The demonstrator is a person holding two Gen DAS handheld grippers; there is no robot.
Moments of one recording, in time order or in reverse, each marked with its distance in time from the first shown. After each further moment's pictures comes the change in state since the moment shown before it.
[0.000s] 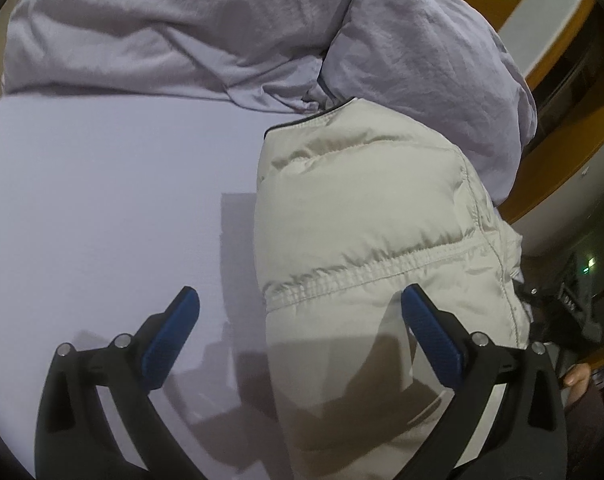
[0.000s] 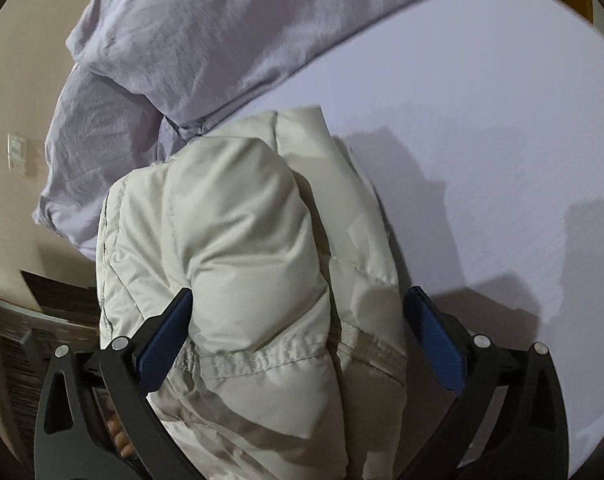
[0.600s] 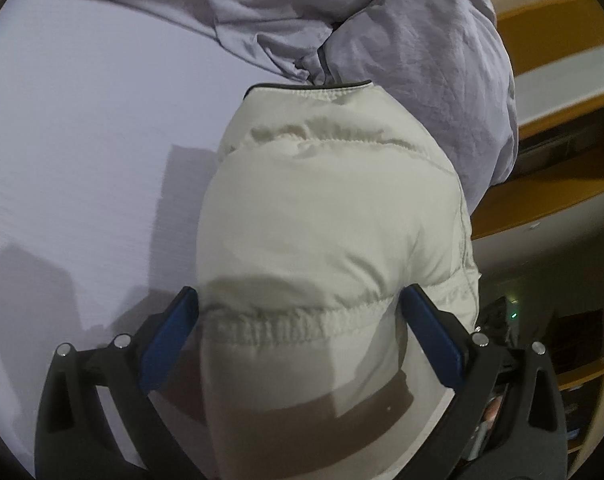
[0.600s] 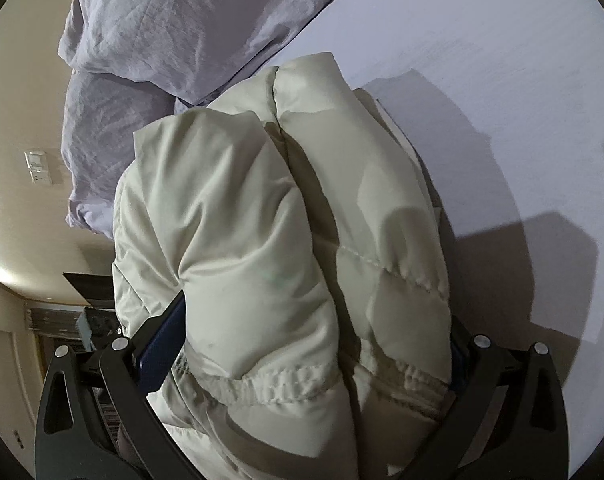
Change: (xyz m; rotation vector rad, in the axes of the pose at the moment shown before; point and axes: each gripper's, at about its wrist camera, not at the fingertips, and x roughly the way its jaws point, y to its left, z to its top) left arm 0.049 0.020 0.014 -0.259 0.122 -0.283; right arm 0.024 -0.007 0.010 0.079 0.179 0.157
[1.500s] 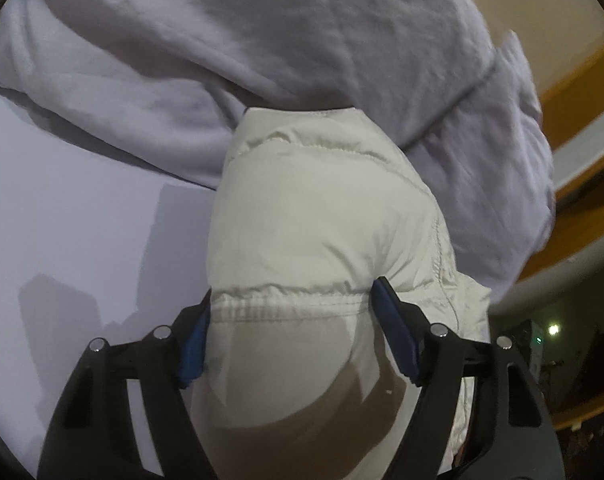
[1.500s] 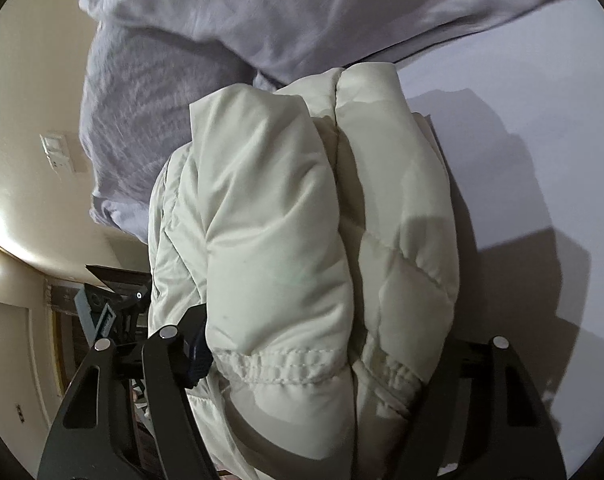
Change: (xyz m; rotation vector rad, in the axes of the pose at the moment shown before) left arm -0.061 0.028 0.138 0.055 -0.180 0.194; right arm 0.107 0.117 0.057 -0.104 0.029 0.088
